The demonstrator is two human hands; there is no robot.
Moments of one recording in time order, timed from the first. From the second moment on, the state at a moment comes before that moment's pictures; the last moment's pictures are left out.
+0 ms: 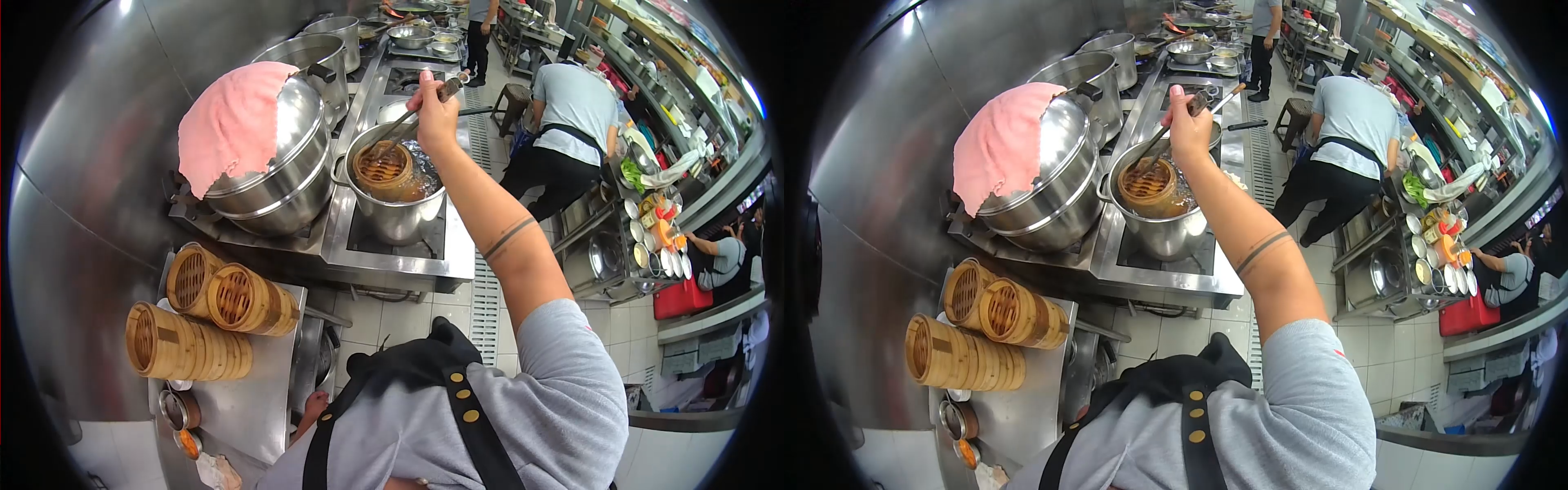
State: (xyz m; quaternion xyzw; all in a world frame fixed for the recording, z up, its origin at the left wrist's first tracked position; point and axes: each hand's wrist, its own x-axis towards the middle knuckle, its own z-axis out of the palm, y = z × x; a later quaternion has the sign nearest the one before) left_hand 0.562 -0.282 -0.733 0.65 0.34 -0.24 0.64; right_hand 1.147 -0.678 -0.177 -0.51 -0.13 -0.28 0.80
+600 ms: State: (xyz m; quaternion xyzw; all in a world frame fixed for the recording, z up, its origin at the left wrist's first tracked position) left_hand 0.500 -0.320 -0.717 0.99 -0.11 0.00 0.10; right_hand 1.127 -0.739 -0.116 -0.59 -0.28 -0.15 0.74
